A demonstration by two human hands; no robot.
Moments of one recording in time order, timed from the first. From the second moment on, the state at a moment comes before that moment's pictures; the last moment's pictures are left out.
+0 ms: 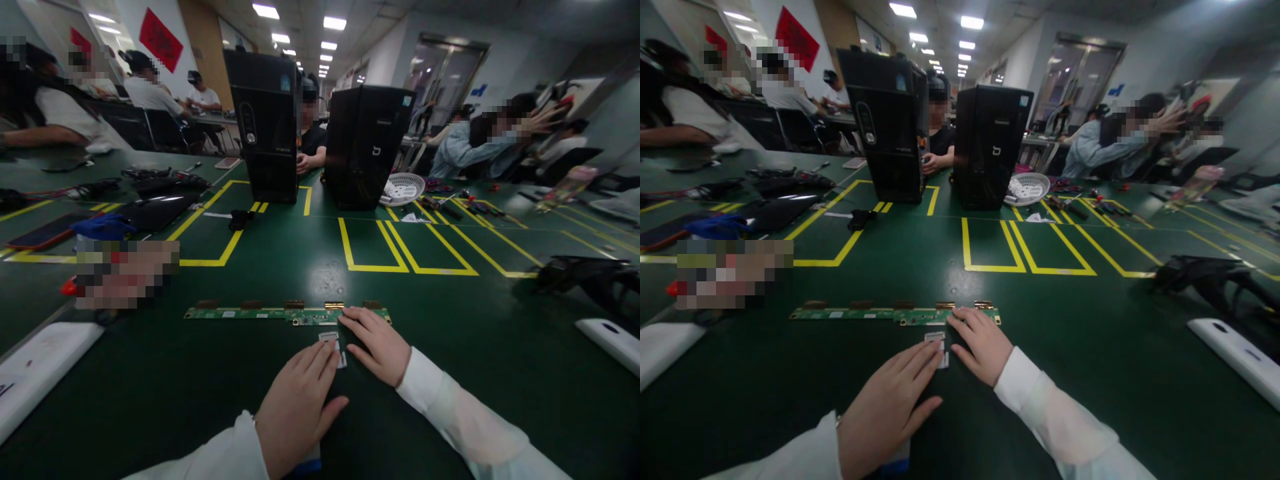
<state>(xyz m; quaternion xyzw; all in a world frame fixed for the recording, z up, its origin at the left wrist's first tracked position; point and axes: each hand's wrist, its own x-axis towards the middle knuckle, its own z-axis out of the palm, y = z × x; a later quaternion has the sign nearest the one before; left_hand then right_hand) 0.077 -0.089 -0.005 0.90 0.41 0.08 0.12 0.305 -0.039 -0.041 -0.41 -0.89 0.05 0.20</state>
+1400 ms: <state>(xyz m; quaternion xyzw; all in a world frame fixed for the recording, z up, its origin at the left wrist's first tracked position) 0.069 -0.066 -0.001 0.91 0.37 0.07 0.15 0.303 -0.037 -0.033 -0.40 -0.89 0.09 0.21</state>
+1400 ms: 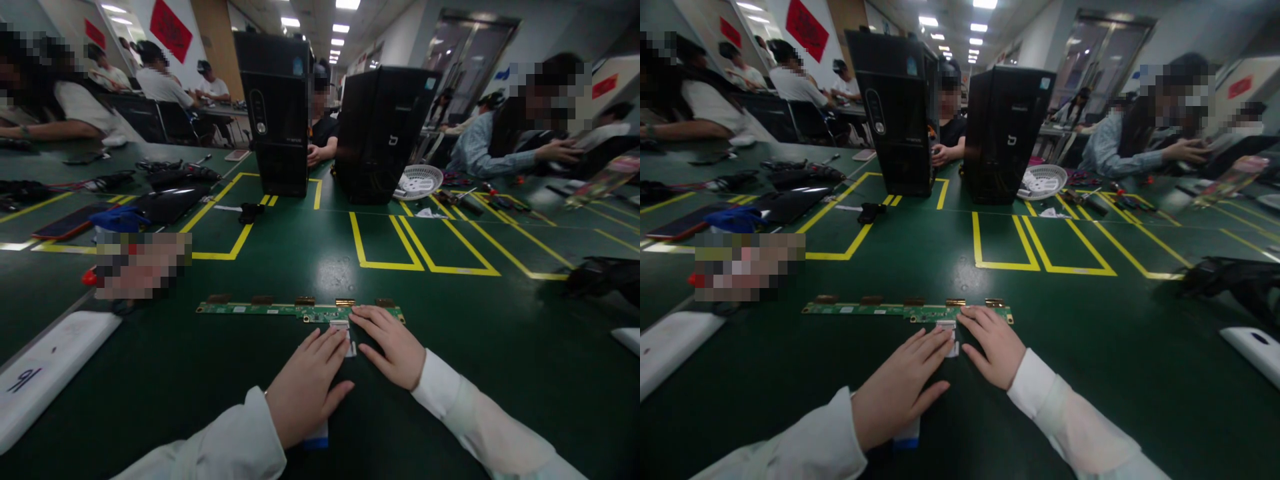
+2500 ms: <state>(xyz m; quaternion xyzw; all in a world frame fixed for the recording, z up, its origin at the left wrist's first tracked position) 0.029 -0.050 0.026 0.91 0.36 0.13 0.13 0.304 -0.030 -0.039 -0.39 -0.90 0.05 0.20</state>
